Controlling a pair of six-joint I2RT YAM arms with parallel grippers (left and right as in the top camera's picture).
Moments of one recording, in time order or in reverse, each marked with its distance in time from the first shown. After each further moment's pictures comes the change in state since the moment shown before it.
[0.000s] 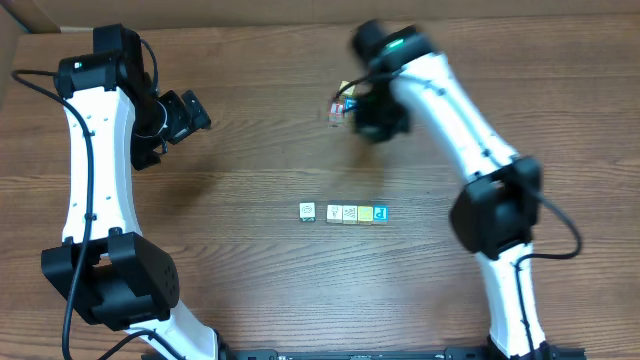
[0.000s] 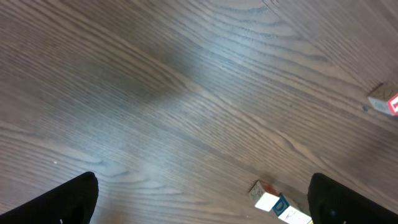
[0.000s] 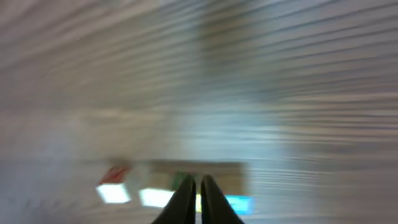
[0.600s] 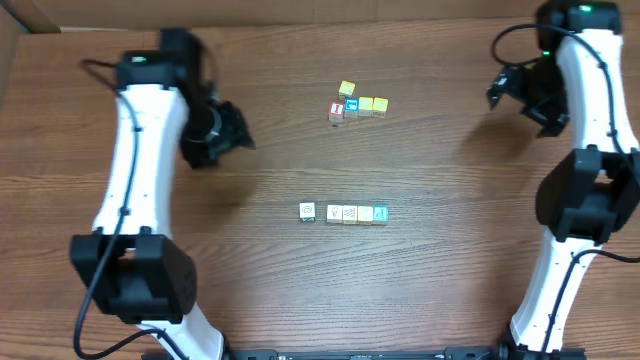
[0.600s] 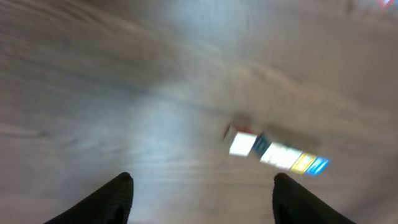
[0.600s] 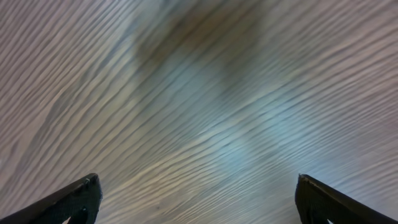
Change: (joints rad) left arm -0.222 0.000 -0.040 -0.076 0.067 0.004; right arm -0.555 -0.004 0.001 -0.077 0.133 -0.004
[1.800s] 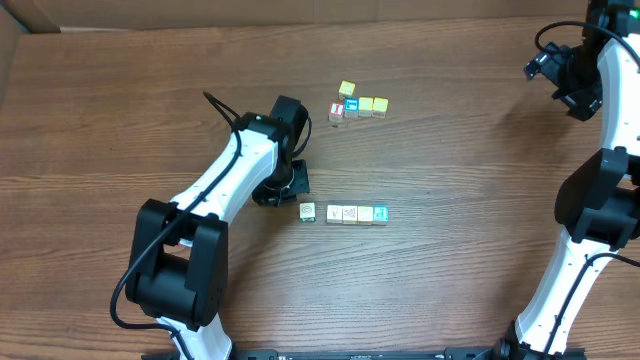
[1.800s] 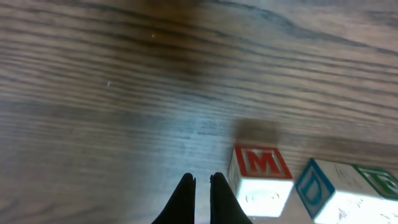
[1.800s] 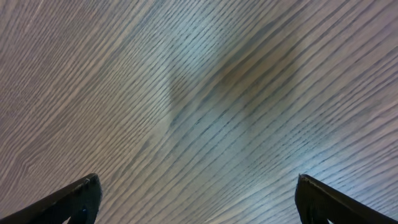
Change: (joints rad) left arm -0.301 0.019 -0.489 0.466 -0.156 -0.079; right arm -0.116 0.000 0.000 0.259 0.000 0.001
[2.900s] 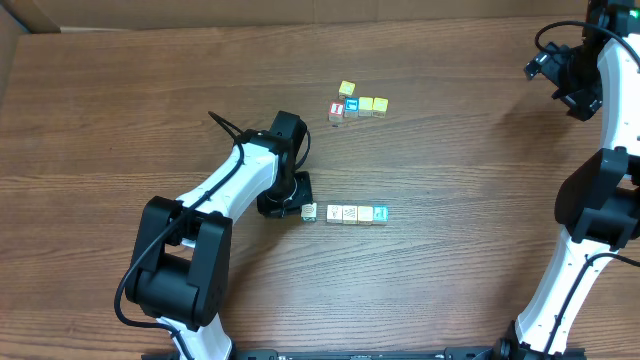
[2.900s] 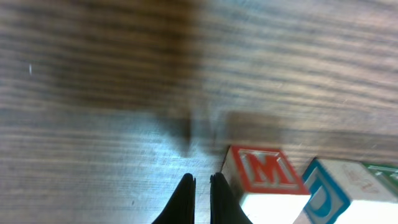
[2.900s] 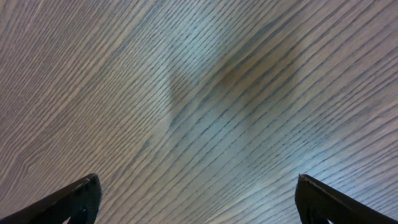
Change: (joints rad) left arm 0.000 0.000 -0.119 0.113 0.101 0.000; right arm 0.000 0.000 0.000 0.001 0.000 0.000
